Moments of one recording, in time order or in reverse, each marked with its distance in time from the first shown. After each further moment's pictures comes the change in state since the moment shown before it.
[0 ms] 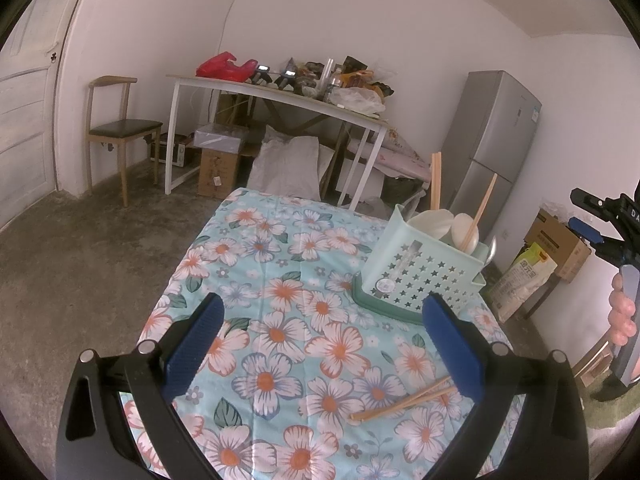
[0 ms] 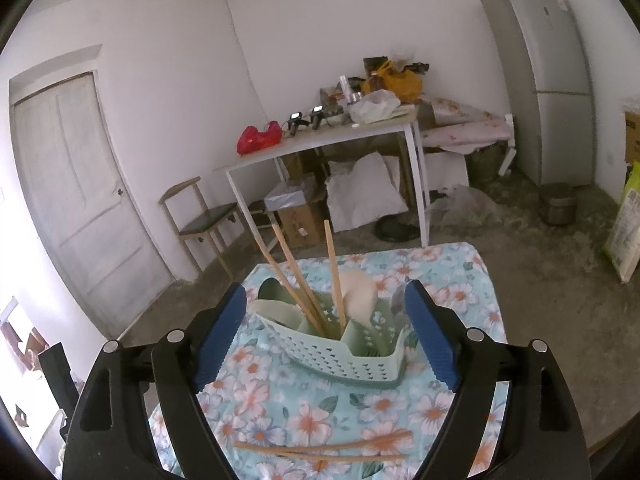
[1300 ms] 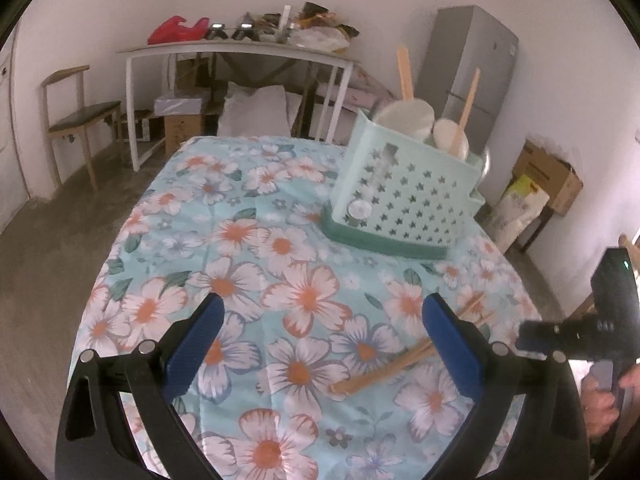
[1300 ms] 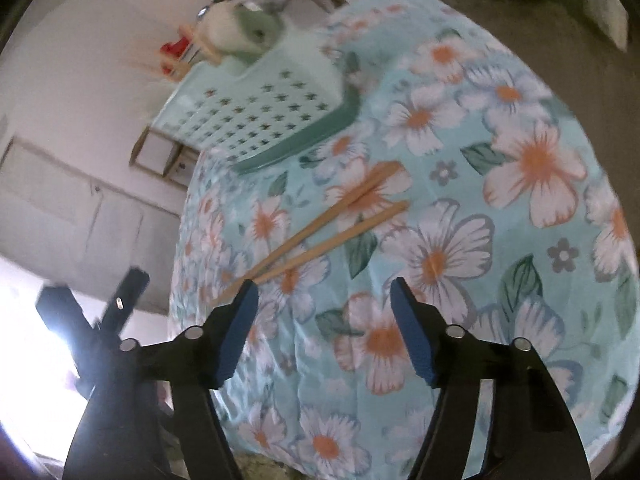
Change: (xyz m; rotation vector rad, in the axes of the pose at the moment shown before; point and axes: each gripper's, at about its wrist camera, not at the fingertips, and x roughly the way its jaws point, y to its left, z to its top) left arm 0.064 -0.039 -0.044 0.144 0.196 -0.045; right arm 0.042 -0.074 -0.177 0.514 0.526 0.051
